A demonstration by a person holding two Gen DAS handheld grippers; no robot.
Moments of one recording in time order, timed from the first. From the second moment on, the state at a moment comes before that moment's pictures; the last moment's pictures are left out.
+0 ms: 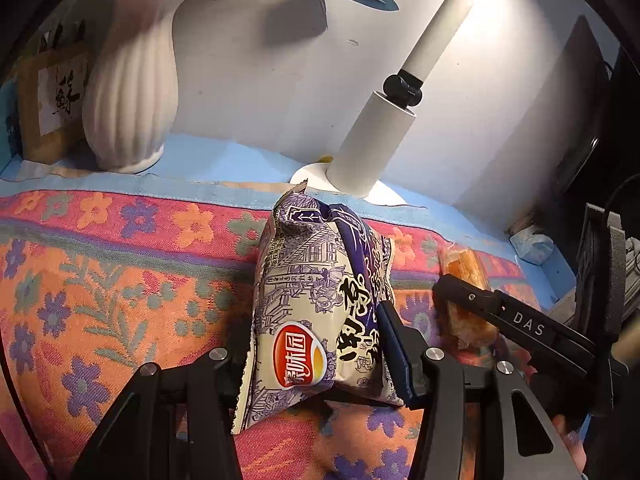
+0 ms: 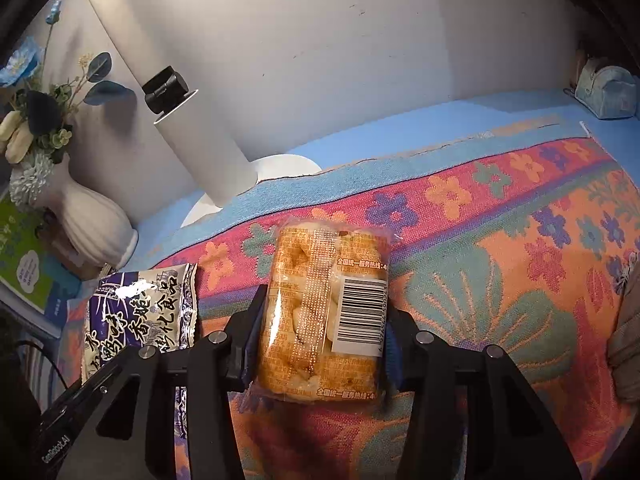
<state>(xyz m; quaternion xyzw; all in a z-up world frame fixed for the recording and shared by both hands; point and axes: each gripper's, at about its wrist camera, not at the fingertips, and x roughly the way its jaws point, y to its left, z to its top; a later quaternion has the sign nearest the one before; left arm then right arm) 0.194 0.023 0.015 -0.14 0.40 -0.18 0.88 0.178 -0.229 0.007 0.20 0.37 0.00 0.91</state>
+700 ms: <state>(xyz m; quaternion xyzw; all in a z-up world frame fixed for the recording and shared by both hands) 0.130 0.003 0.040 -0.10 0.42 -0.17 0.89 0.068 -0.218 0.013 0.21 0.41 0.05 0.88</state>
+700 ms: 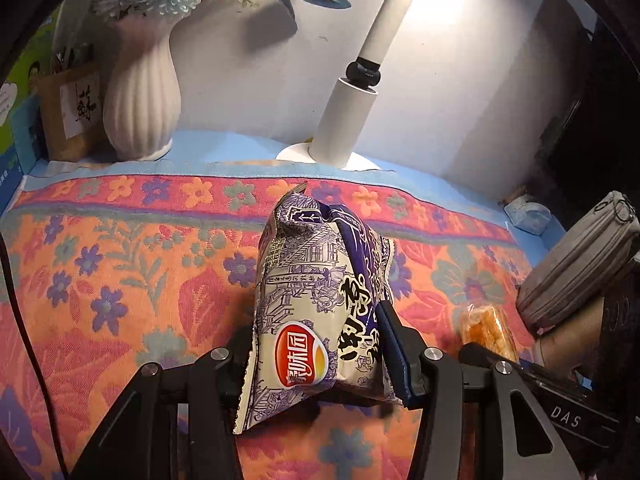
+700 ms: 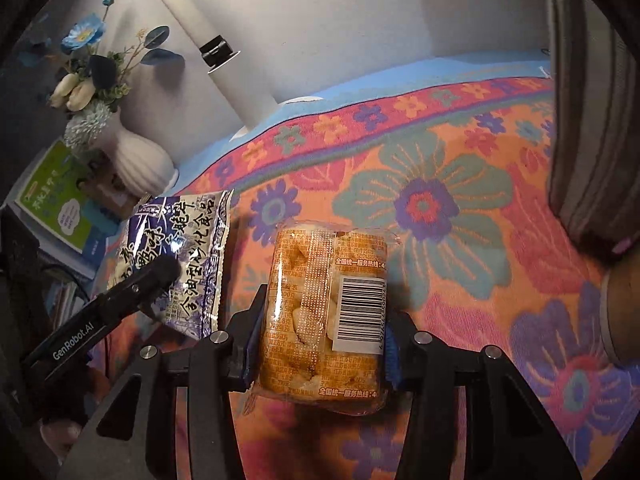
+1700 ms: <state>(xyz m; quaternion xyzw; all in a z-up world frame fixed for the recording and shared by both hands) -0.016 -0.138 0.099 -0.03 0.41 -0.34 0.84 -0.107 -0.341 0.059 0.19 0.38 0.03 0.90</state>
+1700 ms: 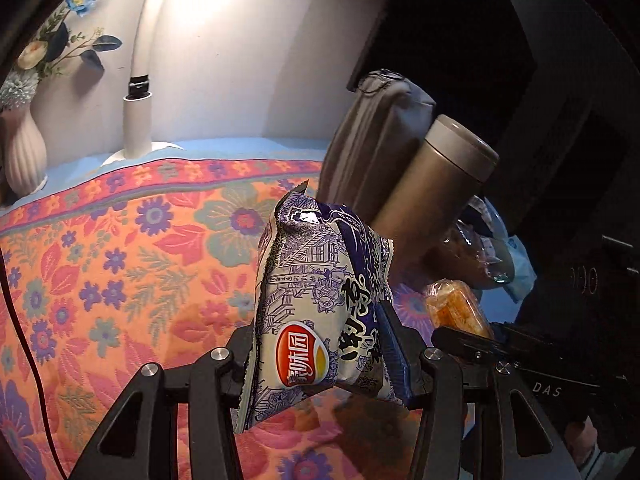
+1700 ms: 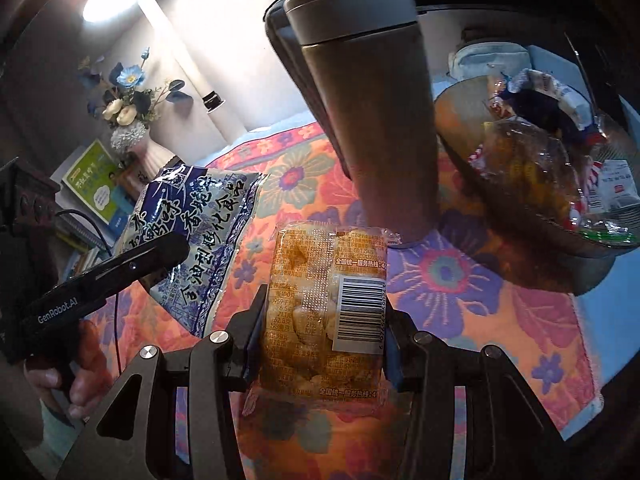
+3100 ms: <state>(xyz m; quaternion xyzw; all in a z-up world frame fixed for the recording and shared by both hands) -0.042 -0.438 0.195 0.01 0.31 -0.35 0.88 -0.083 -0.628 0.115 0.22 0.30 -0.10 0.92</state>
